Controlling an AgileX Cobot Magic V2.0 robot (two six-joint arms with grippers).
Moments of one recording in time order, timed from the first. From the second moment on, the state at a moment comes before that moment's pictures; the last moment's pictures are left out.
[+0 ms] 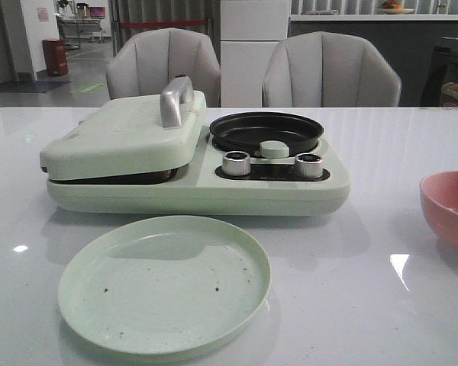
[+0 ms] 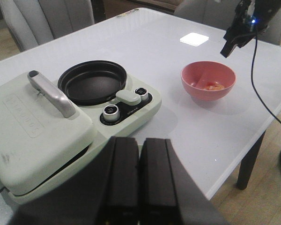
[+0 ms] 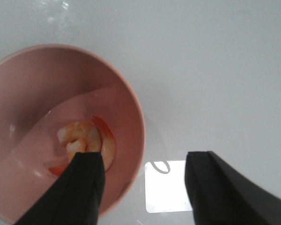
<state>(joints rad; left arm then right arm) -0.50 0.60 -0.70 -0.58 0.59 0.65 -0.17 1.48 -0.97 -0.06 0.67 0.03</state>
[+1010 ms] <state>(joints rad) -0.50 0.60 -0.70 -0.59 0.59 0.65 -0.09 1.62 -1.04 -0.14 0.52 0.03</state>
